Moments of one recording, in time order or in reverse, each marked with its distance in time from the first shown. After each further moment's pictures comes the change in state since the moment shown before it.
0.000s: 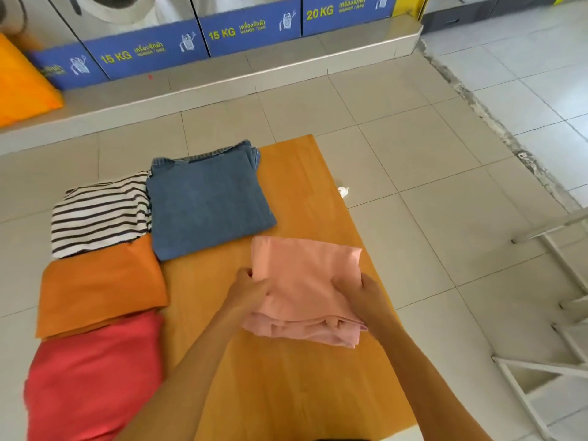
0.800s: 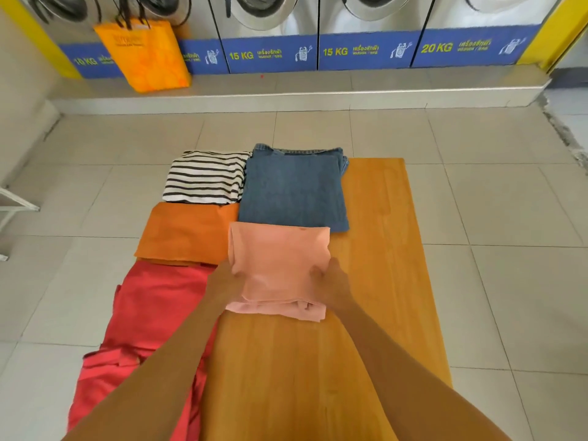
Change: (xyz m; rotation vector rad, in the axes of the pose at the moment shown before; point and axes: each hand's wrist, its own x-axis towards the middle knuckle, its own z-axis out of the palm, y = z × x) left_hand -0.005 -0.105 -0.103 -0.044 0.436 -0.076; right_hand 0.008 -0.069 0.146 -0.346 -0.206 -0.317
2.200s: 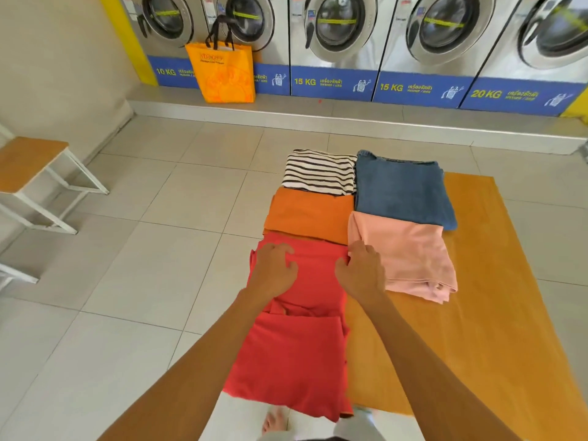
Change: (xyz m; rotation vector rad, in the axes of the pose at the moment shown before) left_hand -0.048 -0.150 -0.177 0.074 0.099 0.477; right_hand -0.136 -0.124 0.192 -0.395 0.284 -0.287
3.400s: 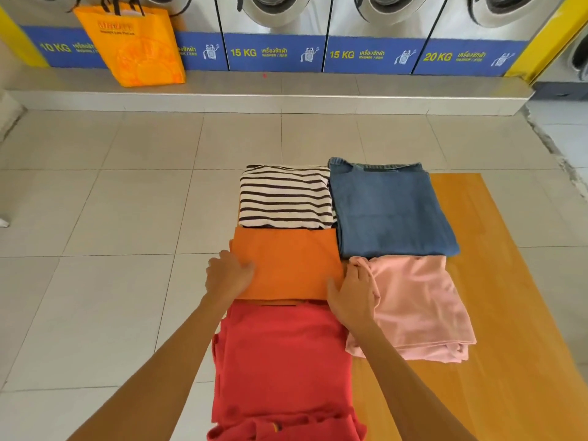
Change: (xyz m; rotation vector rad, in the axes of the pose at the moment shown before) left_hand 0.232 -0.042 0.019 0.071 -0.138 -0.446; right_hand 0.149 0.023 0.060 0.016 -0.015 0.289
